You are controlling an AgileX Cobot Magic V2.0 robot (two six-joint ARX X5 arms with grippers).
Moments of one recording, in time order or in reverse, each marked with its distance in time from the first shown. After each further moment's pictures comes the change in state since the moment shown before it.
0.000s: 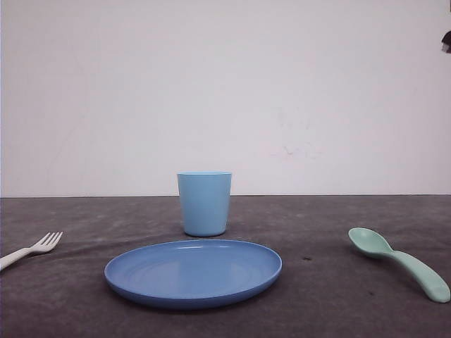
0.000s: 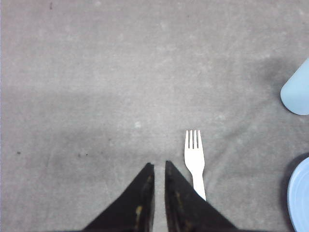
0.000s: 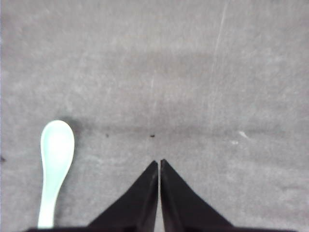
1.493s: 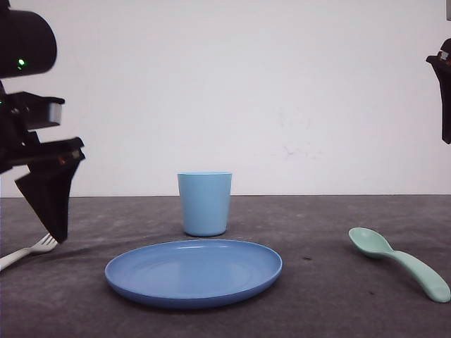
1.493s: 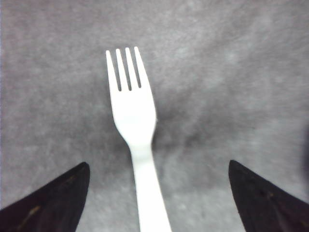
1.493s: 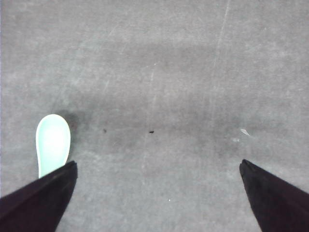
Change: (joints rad) left arm -0.285 0.570 -0.007 0.135 -0.071 -0.106; right arm 0.000 0.013 0.000 -0.002 0.000 -0.013
